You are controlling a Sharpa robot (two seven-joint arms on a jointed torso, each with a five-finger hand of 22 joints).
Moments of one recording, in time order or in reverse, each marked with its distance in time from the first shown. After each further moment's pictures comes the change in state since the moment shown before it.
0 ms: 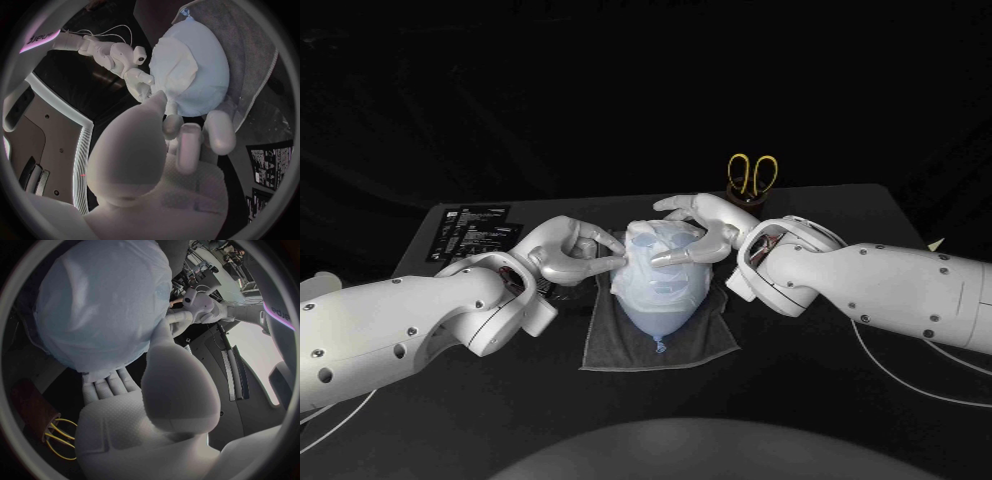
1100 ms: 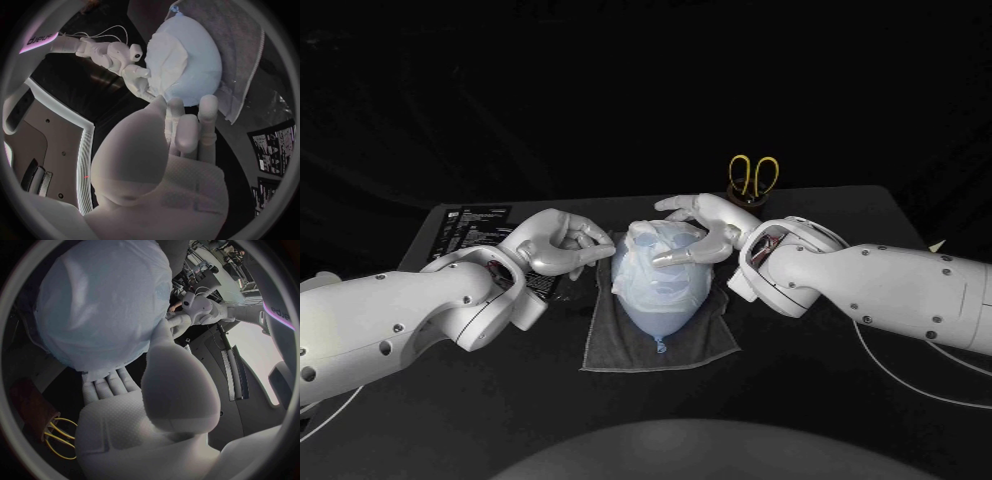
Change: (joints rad) left arm 0.019 -0.037 0.003 0.003 -0.015 0.003 0.018; left_hand 0.005 0.092 -0.083 0.032 0.000 -0.006 -0.031 0.135 0.101 -0.231 -0.025 -0.414 -0.440 -0.092 -0.015 -0.182 -0.216 0.063 -0.267 -0.014 -0.273 -0.369; right arm 0.002 -0.003 0.000 0.000 0.001 0.000 0.004; right_hand 0.000 0.000 0.000 0.000 0.000 -0.007 0.000 0.000 -0.002 0.002 0.002 -0.004 0.000 0.000 0.000 0.000 -0.001 0.000 0.000 0.000 0.000 0.000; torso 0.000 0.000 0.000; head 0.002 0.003
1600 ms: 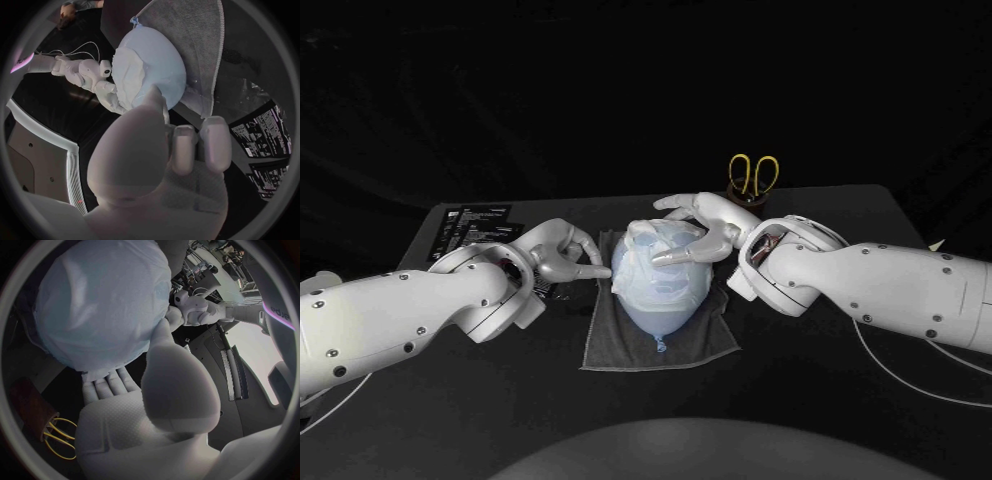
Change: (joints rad) left arm 0.001 0.056 0.000 -0.062 -0.224 0.030 -0.294; left_hand 0.030 -0.002 -0.123 0.000 -0.004 0.190 -0.140 0.222 0.137 0.426 -0.116 0.657 0.678 0.086 -0.101 0.233 0.216 -0.087 0.371 -0.077 0.380 0.455; right arm 0.001 0.000 0.000 0.002 0.001 0.000 0.004; right_hand 0.000 0.000 0.000 0.000 0.000 0.000 0.000 0.000 0.000 0.000 0.000 0.000 0.000 0.000 0.000 0.000 0.000 0.000 0.000 0.000 0.000 0.000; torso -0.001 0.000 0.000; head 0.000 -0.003
